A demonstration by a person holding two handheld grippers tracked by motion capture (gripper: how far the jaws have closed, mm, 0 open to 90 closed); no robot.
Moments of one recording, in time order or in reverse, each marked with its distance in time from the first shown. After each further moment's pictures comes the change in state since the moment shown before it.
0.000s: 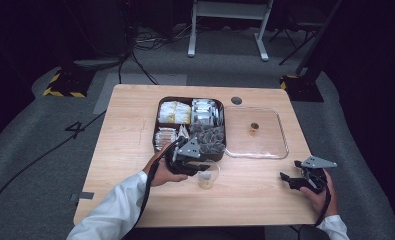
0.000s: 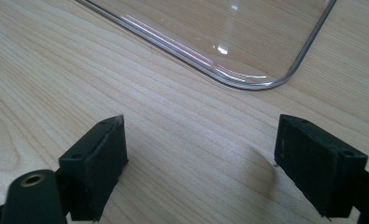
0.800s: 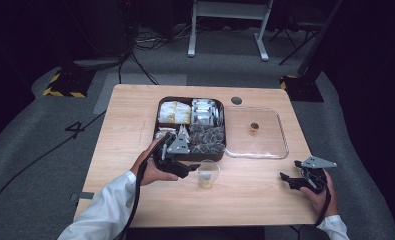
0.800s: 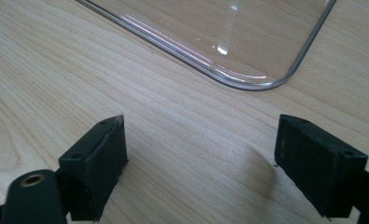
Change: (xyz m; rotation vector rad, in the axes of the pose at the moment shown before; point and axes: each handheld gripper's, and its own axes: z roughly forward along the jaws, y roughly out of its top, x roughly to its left) left arm 0.001 -0.007 -0.029 0.031 0.156 -0.027; right arm 0.000 0.000 0.000 -0.001 -0.002 -0.001
